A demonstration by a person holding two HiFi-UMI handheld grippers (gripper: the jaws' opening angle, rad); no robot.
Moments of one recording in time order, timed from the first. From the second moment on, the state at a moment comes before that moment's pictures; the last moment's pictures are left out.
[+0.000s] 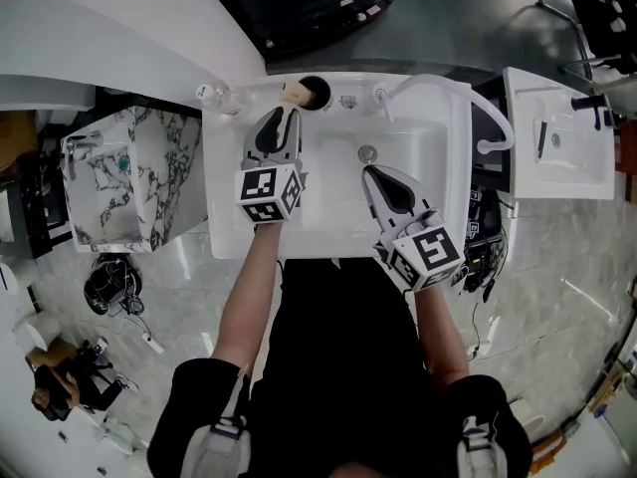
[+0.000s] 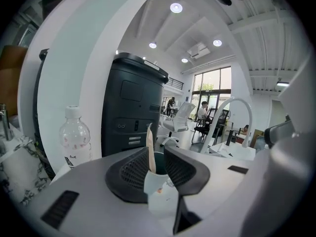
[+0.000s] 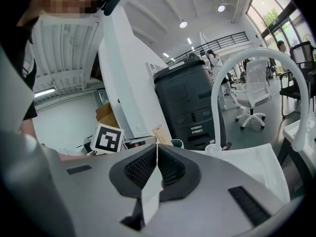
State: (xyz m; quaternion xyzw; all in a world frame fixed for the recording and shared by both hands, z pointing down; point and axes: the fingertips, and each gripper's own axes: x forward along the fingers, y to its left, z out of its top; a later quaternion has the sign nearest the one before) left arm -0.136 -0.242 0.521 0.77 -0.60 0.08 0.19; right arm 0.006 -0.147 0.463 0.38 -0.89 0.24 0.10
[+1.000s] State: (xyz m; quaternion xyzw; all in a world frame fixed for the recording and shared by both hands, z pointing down) left arm -0.115 -0.176 0.471 0.77 -0.62 0.08 0.14; right arm 0.019 -0.115 0.439 0.35 -0.91 0.22 0.06
